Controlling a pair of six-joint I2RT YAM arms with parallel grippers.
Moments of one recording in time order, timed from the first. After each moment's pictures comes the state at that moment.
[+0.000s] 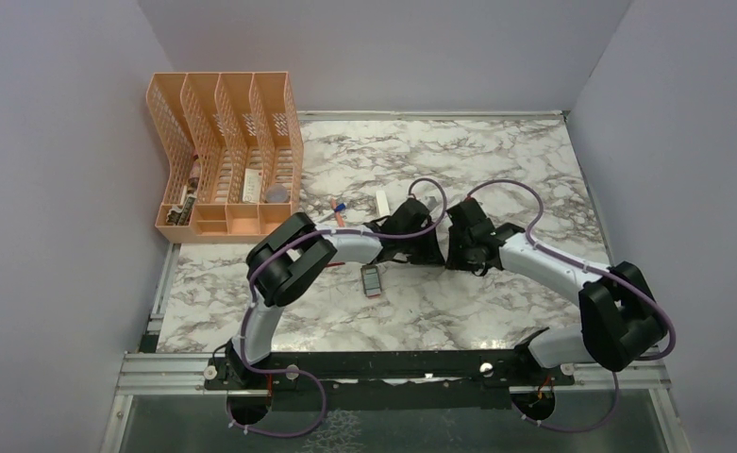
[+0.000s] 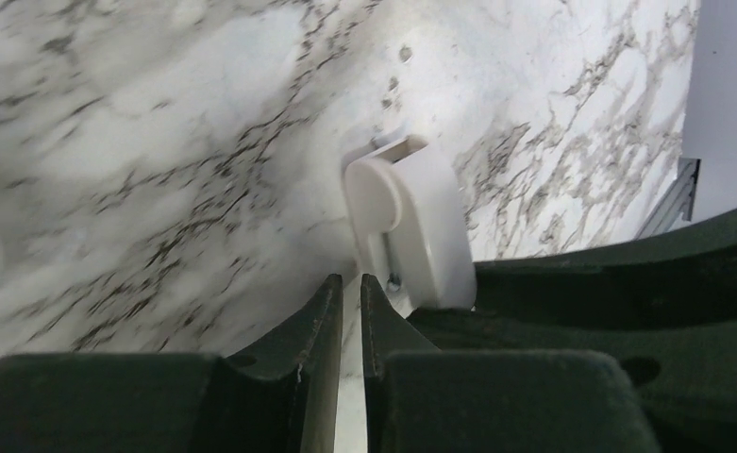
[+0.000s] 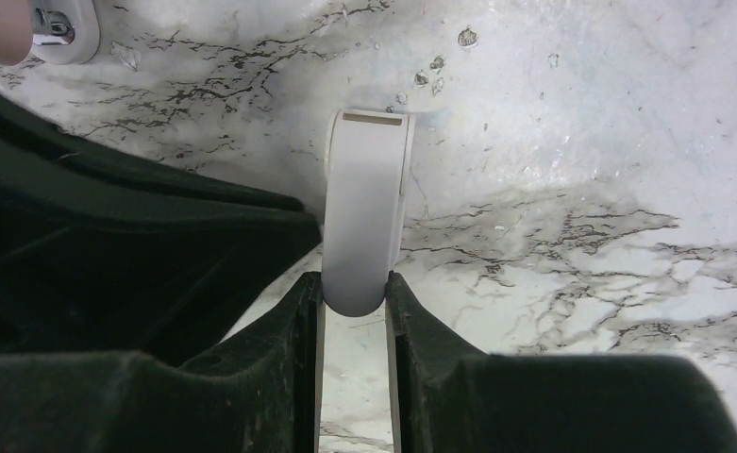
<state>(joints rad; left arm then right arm) -0.89 2.08 1.23 0.15 0.30 -0.82 0.53 1.39 0.75 -0.47 0.15 0.58</state>
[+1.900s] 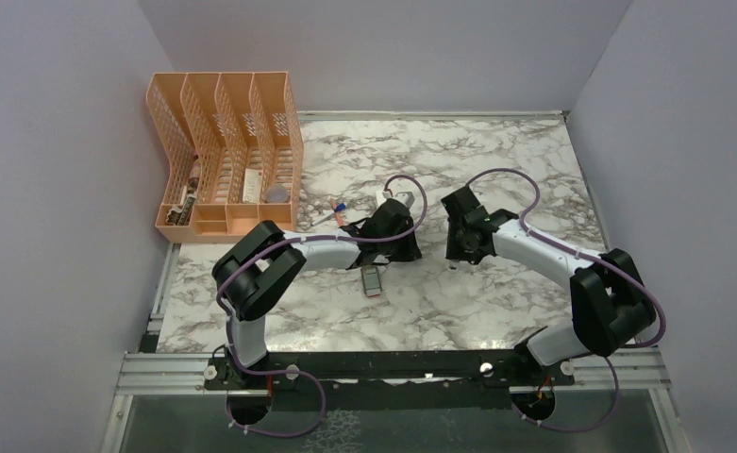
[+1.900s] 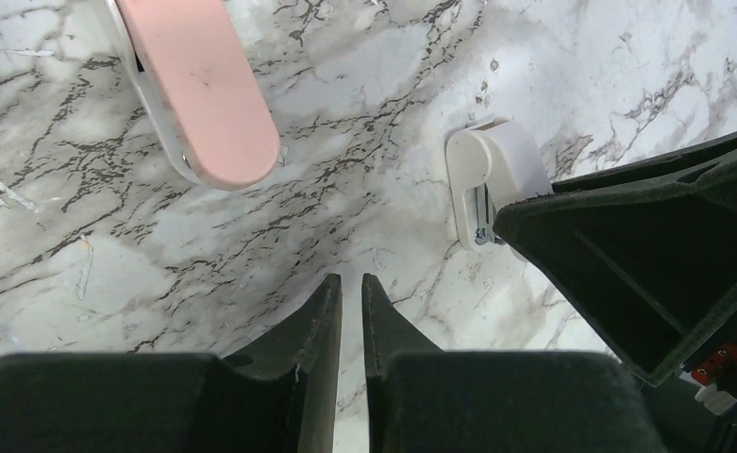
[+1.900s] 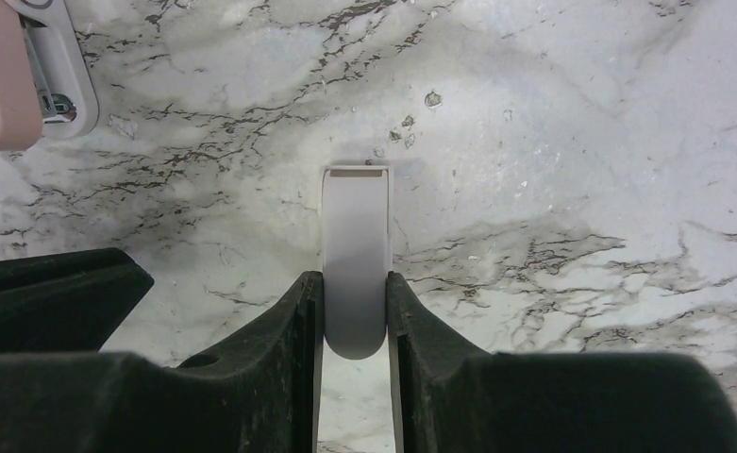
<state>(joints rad) -0.86 1.85 1.03 0.11 0.10 -0.74 0.53 1.47 0.88 -0.56 0.23 0.58</state>
